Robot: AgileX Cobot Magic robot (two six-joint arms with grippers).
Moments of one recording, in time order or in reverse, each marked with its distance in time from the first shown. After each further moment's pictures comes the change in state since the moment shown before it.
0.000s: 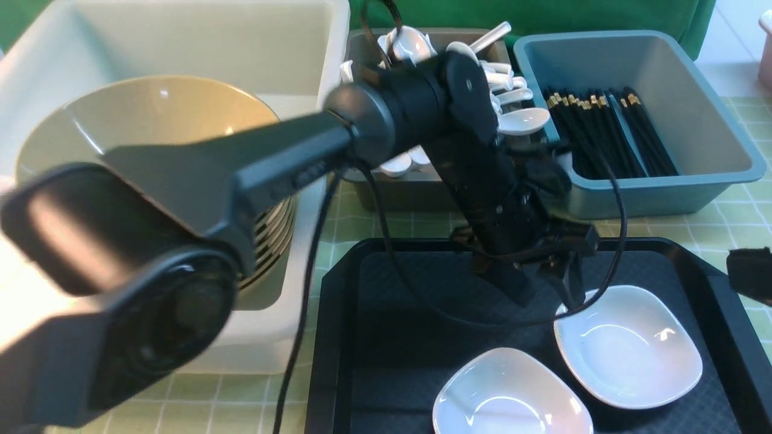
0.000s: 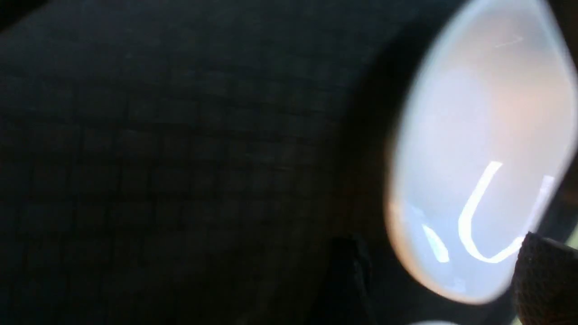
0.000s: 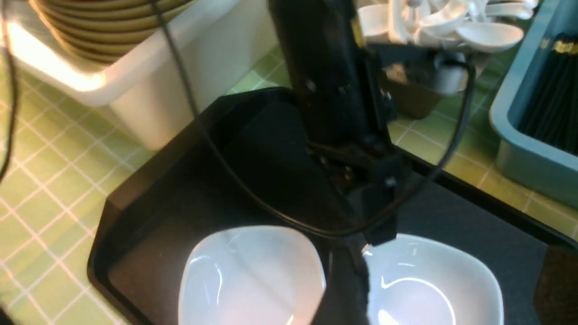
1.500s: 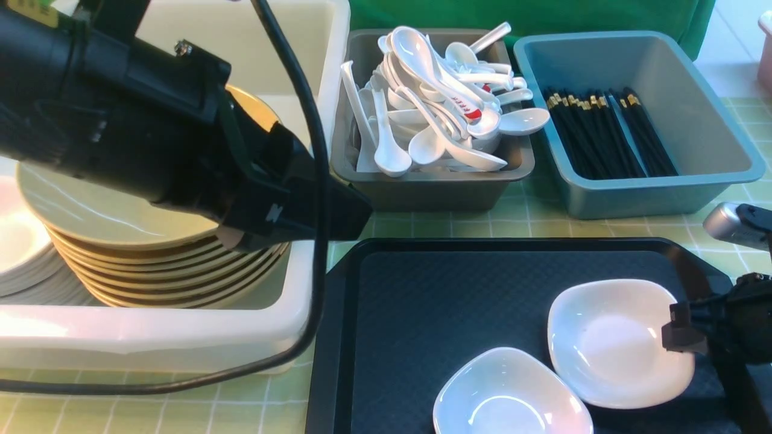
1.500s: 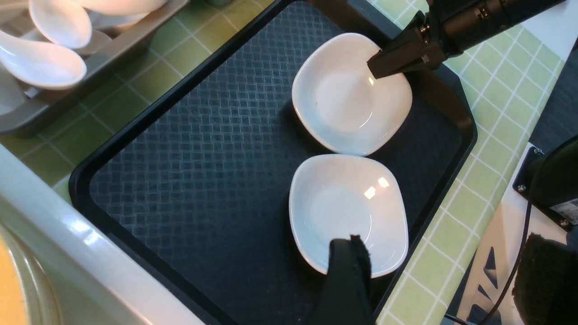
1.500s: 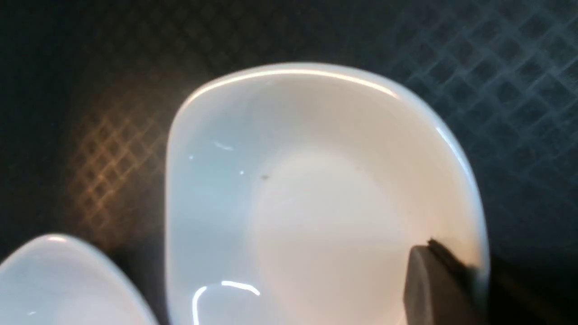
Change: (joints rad) right arm -0.194 0.666 0.289 0.260 -0.422 -0.045; left arm 0.281 -1.109 0.658 0.034 -0.038 0.395
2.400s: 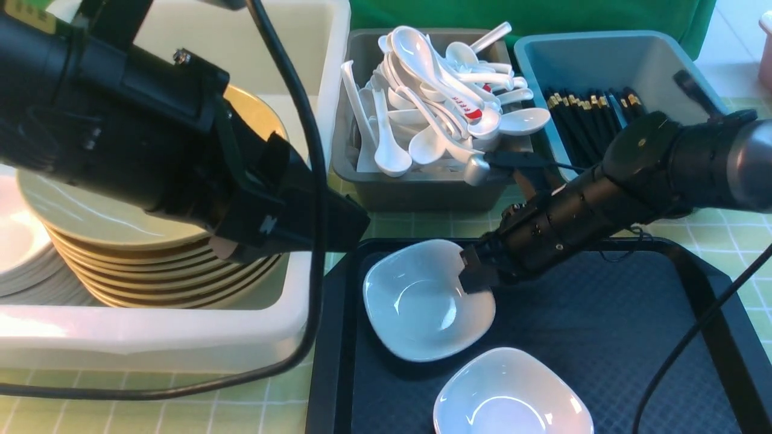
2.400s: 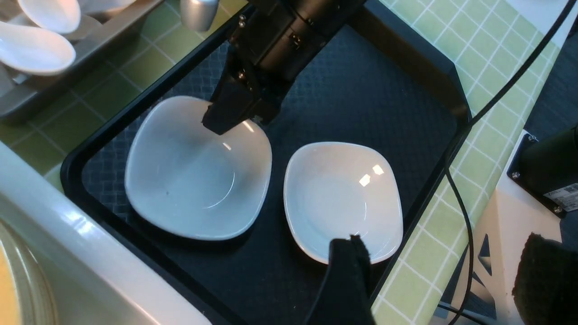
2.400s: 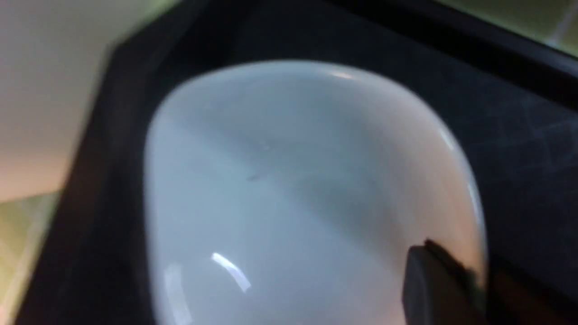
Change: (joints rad) right arm 0.424 0.504 -0.616 0.034 0.160 -0.009; left arm 0.000 -0.007 0.000 0.003 0.027 0.000
